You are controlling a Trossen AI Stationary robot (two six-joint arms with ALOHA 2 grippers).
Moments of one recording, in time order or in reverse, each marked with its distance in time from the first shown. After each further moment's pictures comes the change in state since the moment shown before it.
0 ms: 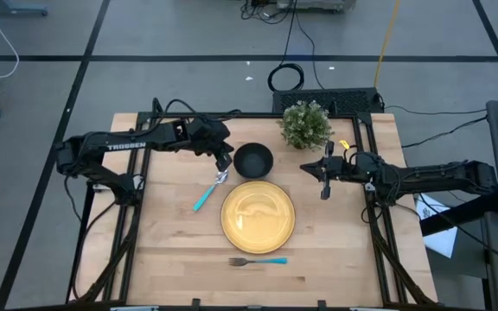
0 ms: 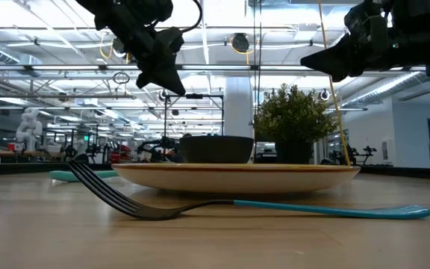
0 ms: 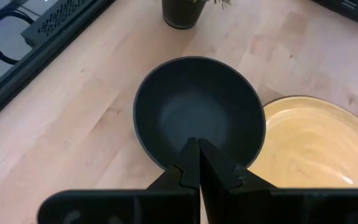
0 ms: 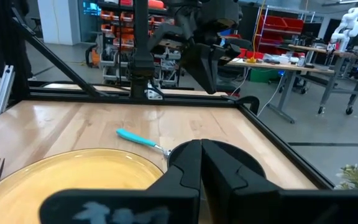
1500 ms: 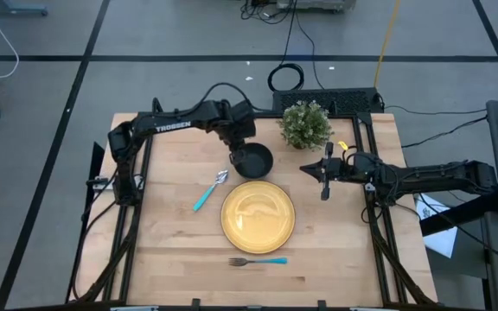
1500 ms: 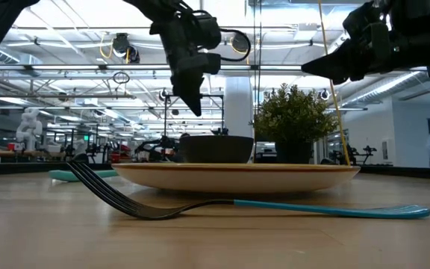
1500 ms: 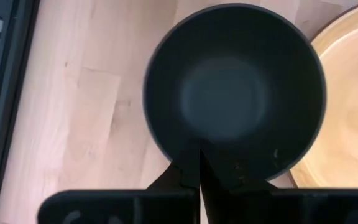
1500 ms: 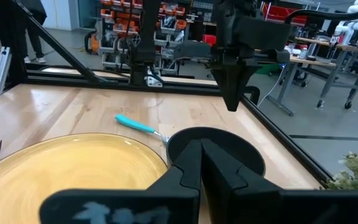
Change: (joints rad) left arm 0.063 0.489 0.612 -0.552 0.035 0.367; right arm 0.000 0.000 0.000 -0.045 0.000 -0.028
